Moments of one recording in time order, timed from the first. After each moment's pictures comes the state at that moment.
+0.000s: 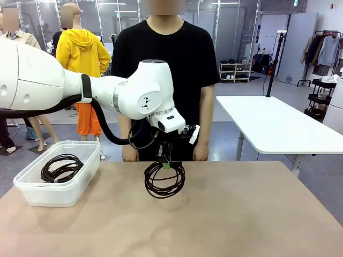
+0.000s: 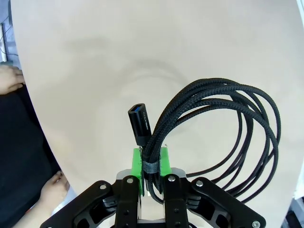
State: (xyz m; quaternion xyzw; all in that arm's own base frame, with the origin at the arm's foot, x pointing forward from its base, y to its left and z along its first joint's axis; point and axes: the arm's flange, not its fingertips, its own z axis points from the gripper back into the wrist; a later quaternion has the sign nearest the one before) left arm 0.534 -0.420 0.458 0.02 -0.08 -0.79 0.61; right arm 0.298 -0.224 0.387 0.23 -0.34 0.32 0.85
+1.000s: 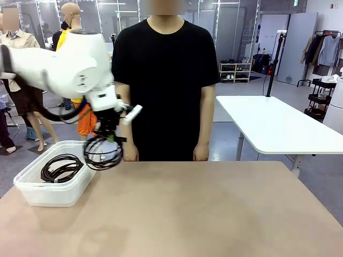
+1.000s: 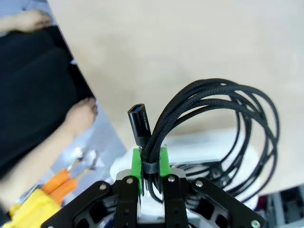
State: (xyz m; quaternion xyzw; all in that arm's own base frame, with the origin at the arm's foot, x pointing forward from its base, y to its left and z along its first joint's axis) left arm 0.538 -0.219 0.540 0.15 -0.11 -0.83 0.53; right arm 0.298 -0.224 0.387 0.23 -0.34 0.32 0.85
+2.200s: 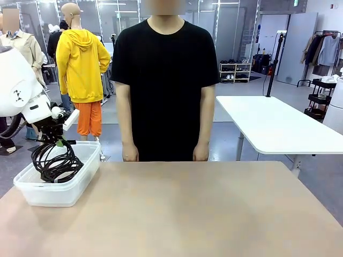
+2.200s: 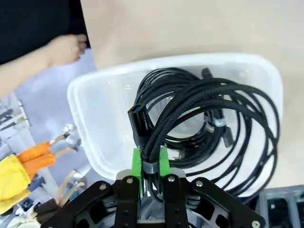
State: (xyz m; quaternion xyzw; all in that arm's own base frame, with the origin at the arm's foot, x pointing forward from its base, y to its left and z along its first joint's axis) left arm 0.564 -0.033 0.494 0.14 -0.15 -0.77 0.61; right arm 0.298 -0.224 0.387 0.23 -0.34 0.32 0.85
